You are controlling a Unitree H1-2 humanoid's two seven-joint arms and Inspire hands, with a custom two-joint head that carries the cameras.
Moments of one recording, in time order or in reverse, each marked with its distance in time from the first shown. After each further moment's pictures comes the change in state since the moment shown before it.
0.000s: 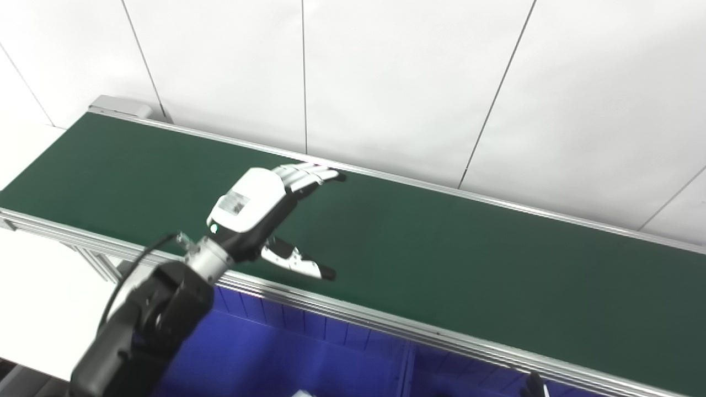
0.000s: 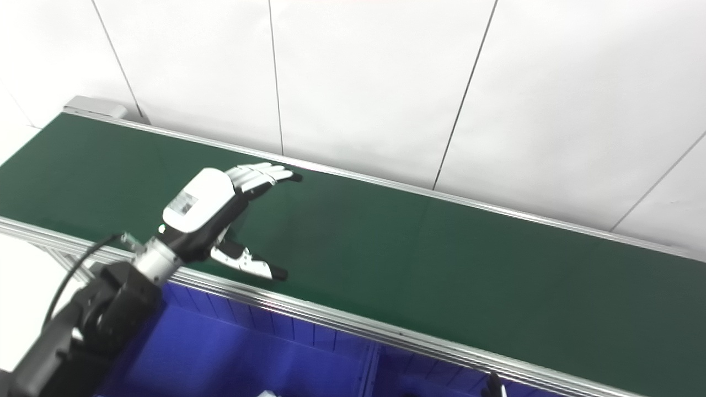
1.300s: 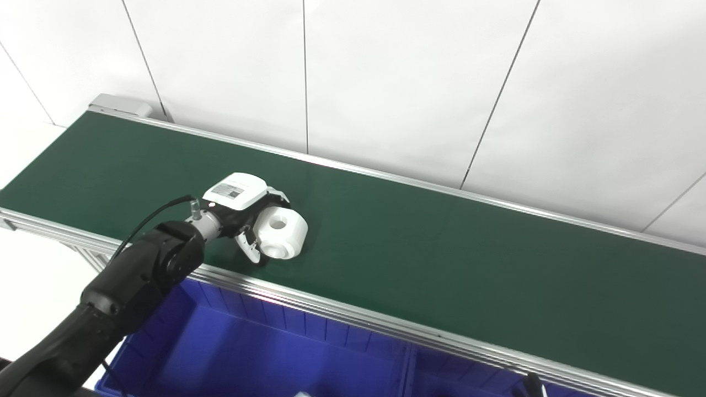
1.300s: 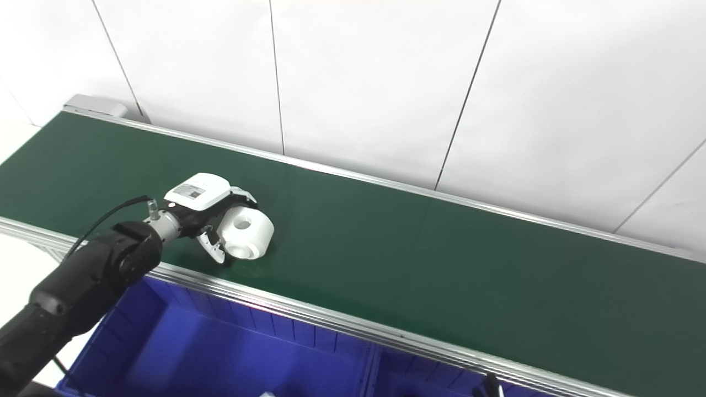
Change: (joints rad) left arm -0.195 0.123 -0.156 0.566 0.105 -0.031 0.172; right arm 0.029 0.018 -0.003 -0.040 0.019 0.000 0.039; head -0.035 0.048
